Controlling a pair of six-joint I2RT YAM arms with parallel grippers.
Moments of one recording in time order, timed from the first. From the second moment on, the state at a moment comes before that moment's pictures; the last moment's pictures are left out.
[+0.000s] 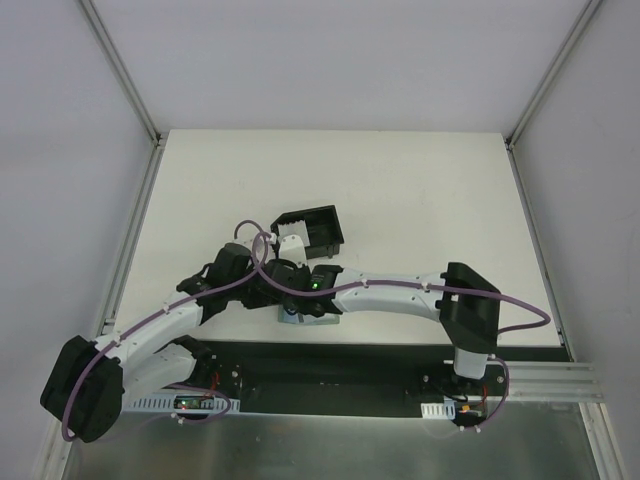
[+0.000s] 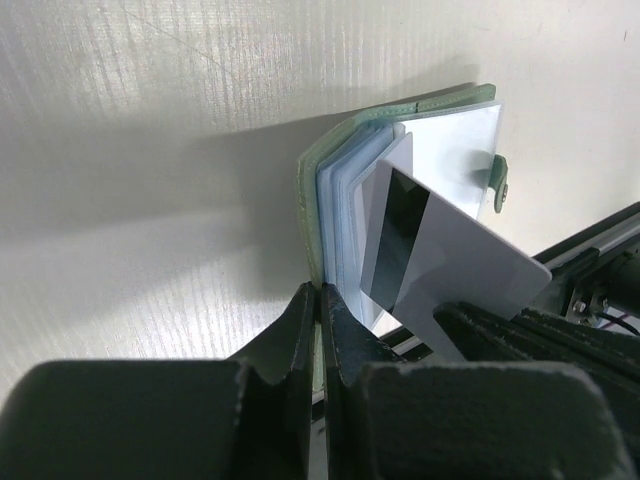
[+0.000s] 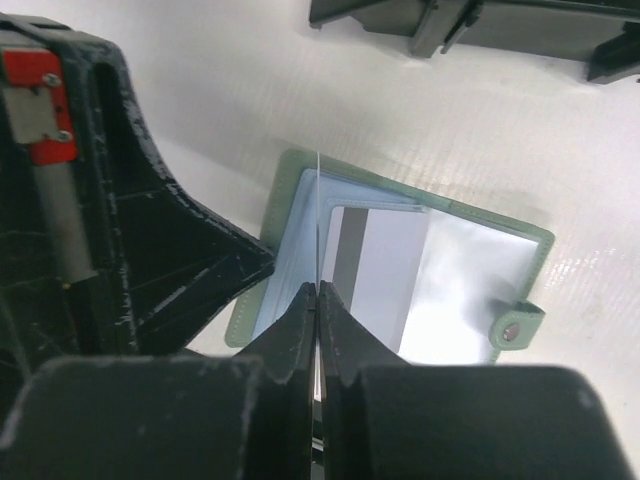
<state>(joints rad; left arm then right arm) -0.53 0.97 0.41 -0.30 0.29 -0.74 1.32 1.83 1.38 -0.59 0.50 0.80</state>
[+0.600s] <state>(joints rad) -0.53 0.96 0.39 -0.30 0.29 -0.76 1.33 1.80 1.34 -0.58 0.54 0.79</state>
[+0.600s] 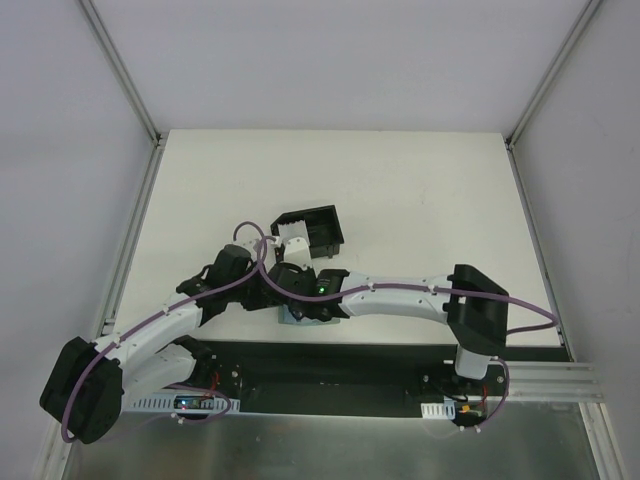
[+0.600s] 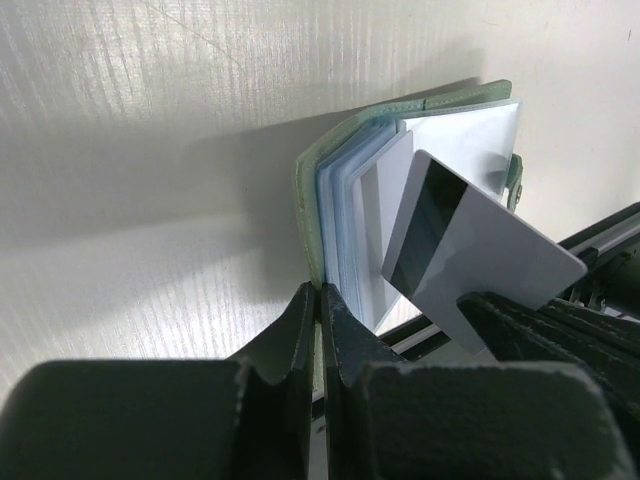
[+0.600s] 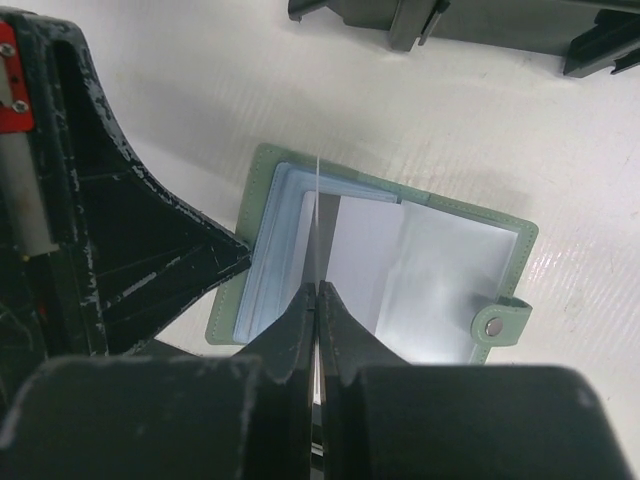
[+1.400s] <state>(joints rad) -0.53 0.96 0.39 -0.30 0.29 -0.76 1.32 1.73 1.27 -0.44 0.48 0.79</state>
